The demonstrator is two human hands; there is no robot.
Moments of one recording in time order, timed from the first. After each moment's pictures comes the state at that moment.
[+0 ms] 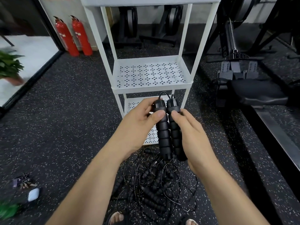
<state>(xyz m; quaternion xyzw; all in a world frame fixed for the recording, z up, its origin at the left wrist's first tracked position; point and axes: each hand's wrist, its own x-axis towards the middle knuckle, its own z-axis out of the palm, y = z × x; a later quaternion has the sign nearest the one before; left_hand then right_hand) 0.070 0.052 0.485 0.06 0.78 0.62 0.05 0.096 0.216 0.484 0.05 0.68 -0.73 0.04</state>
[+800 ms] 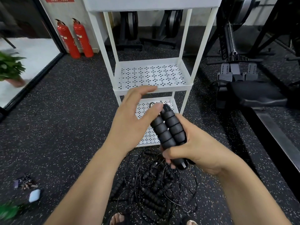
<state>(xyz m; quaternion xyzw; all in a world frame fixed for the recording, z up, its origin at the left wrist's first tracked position) 0.075 0.040 0.503 0.11 0.84 0.52 -0.12 0.098 0.244 0.500 -0.10 0.67 -0.68 0.28</state>
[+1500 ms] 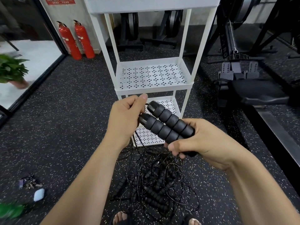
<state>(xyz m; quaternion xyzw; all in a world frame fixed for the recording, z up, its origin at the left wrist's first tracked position) 0.055 0.036 0.490 -0.04 0.73 0.68 -0.09 0.100 0.255 0.510 -0.05 0.70 -0.67 0.26</state>
